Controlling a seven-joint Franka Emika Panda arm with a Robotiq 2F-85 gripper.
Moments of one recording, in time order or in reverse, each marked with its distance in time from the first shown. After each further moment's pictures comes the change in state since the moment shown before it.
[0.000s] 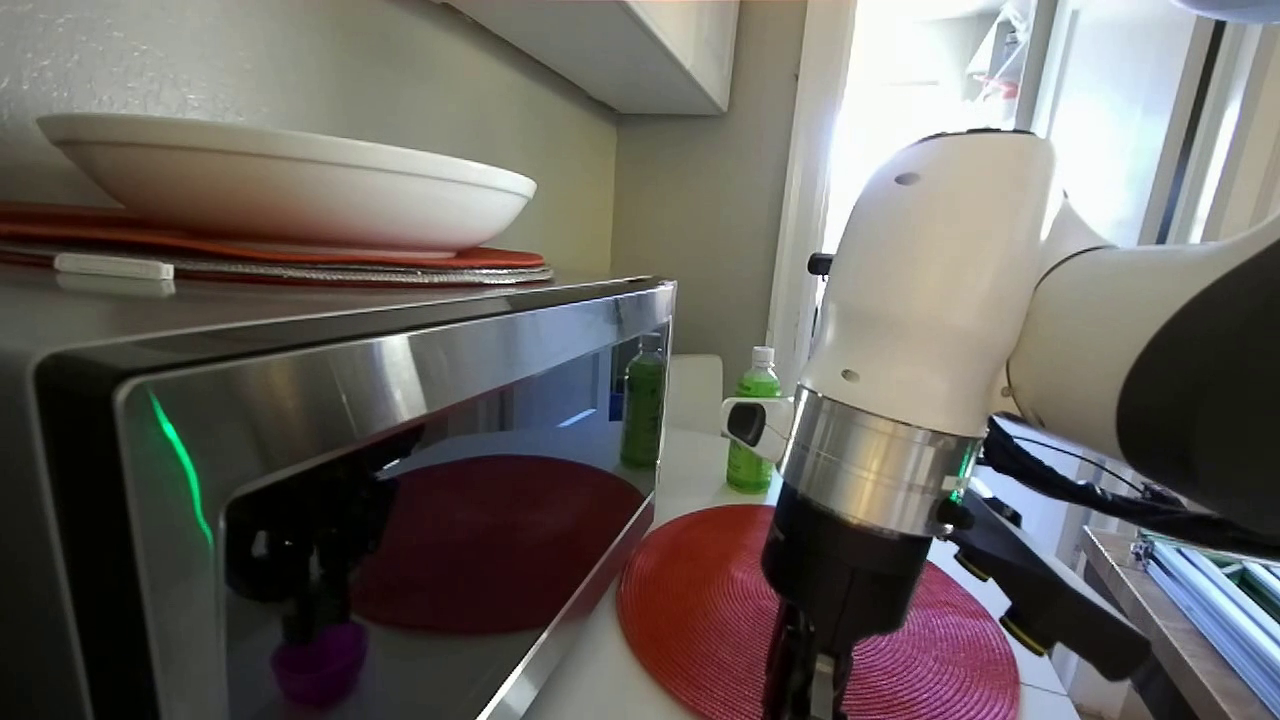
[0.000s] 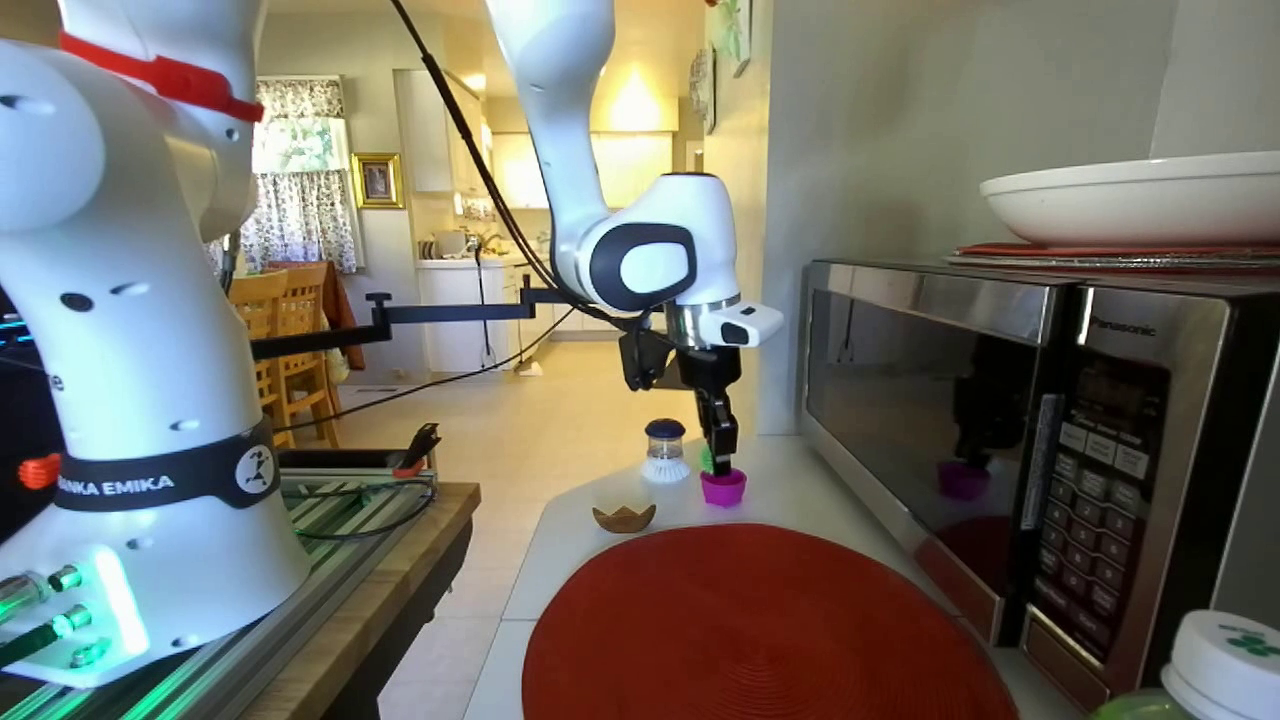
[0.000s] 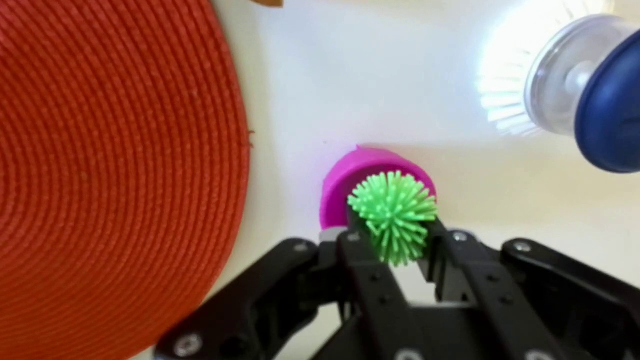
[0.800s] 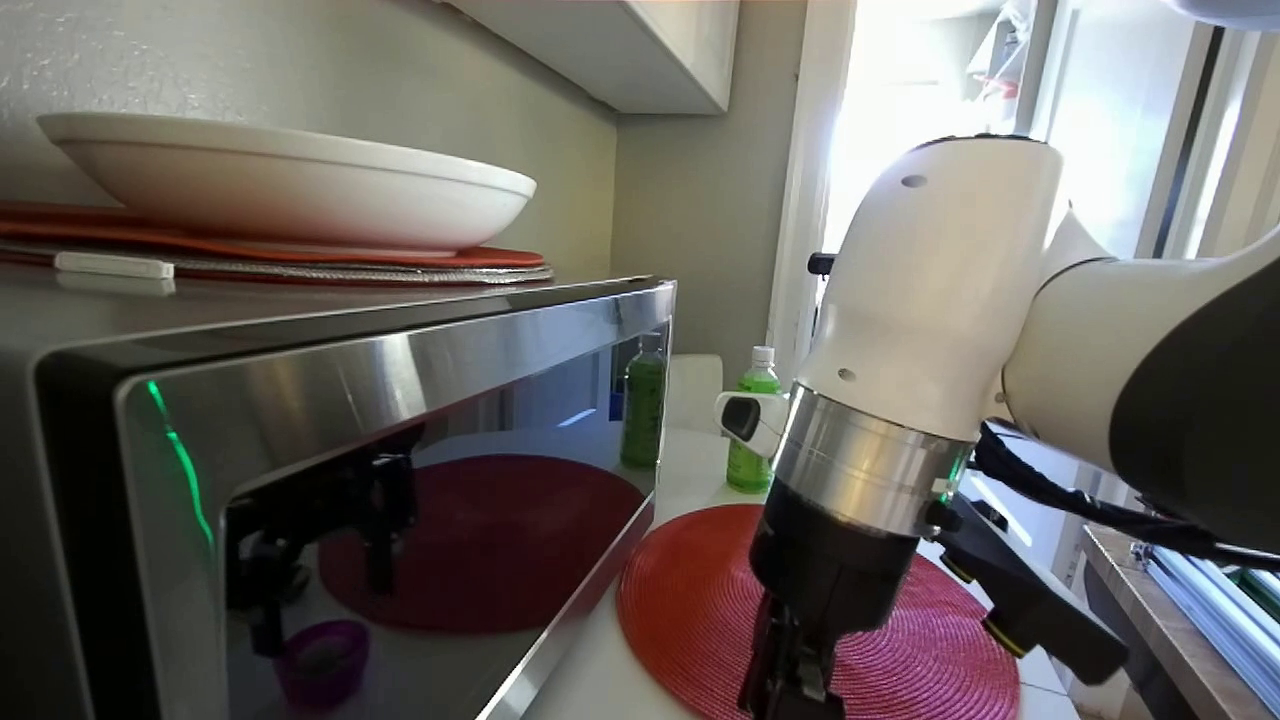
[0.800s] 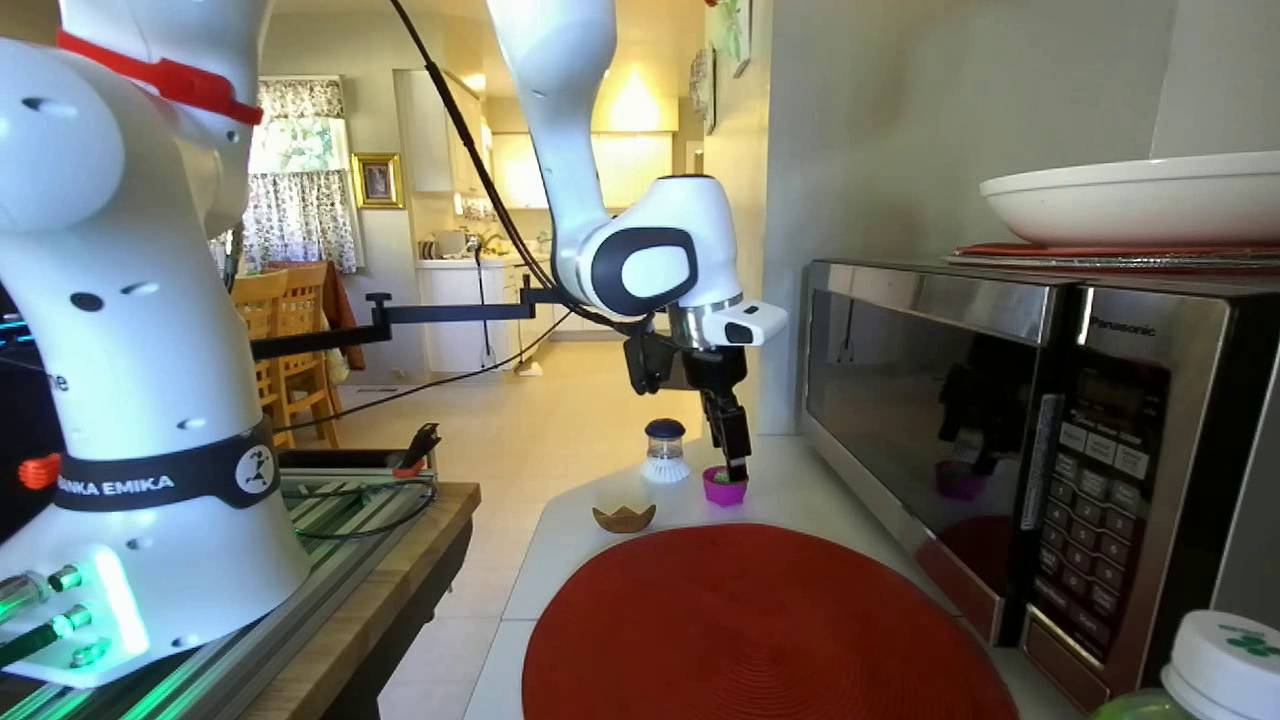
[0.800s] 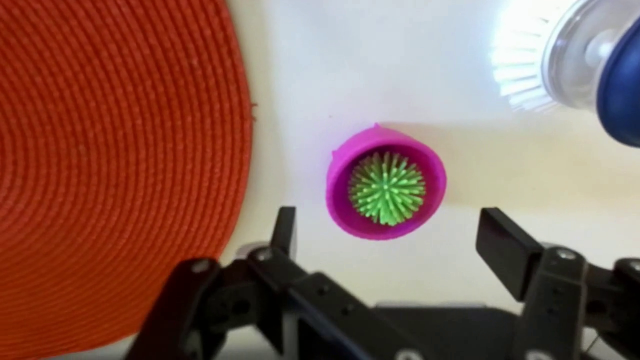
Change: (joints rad) arm 0.067 0.010 -0.070 0.005 -0.001 0.046 0.000
